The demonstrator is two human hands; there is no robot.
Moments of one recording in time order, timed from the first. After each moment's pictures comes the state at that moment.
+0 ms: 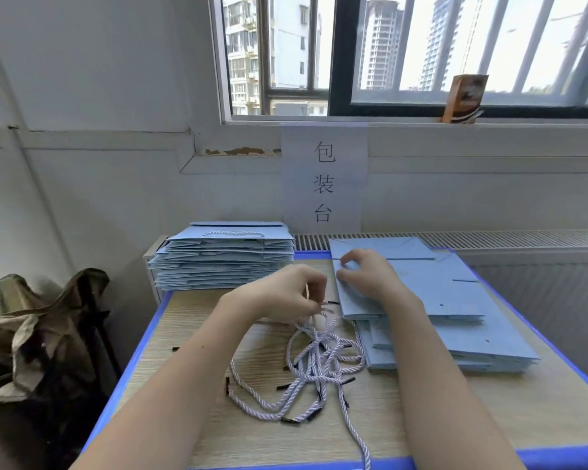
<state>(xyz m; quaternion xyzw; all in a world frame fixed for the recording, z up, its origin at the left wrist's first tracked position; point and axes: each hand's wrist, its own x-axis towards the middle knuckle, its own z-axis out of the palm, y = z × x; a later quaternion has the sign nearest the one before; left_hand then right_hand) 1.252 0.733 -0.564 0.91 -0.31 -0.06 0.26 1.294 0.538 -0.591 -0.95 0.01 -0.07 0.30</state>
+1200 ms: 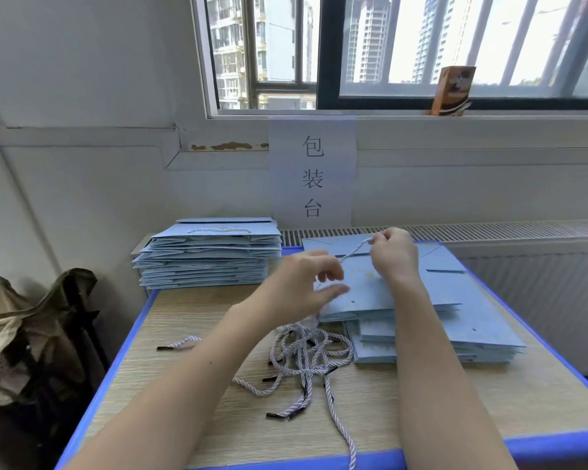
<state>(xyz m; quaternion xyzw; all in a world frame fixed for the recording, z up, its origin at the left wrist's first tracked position) 1.251 0.703 -0.581 0.85 -0.39 0.15 0.31 1.290 0.509 -0.573 -0.85 0.16 -0.21 0.45</state>
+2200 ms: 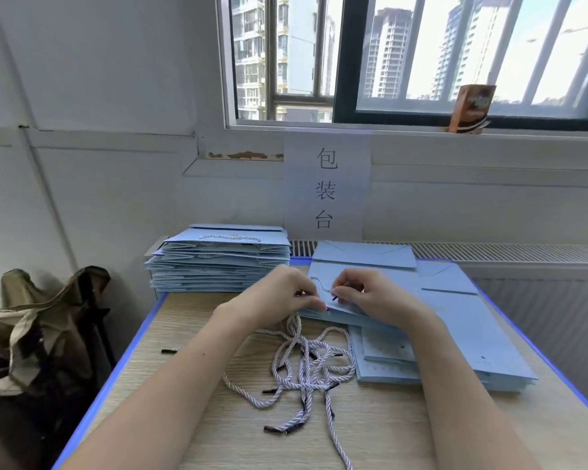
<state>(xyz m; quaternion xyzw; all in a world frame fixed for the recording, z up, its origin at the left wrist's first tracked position) 1.272 0.733 -0.586 0.90 -0.30 0.03 0.32 1.265 0.520 -0.583 -0.91 -0.16 0.00 0.38</state>
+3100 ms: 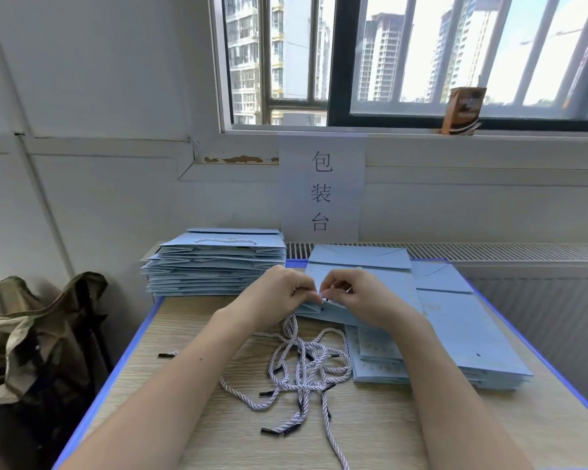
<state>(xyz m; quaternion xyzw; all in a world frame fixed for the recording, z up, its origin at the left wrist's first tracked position) 1.275 0.730 -0.588 0.89 -0.34 0.10 0.29 1.268 0.528 -0.590 -0.91 -0.19 -0.04 0.37</state>
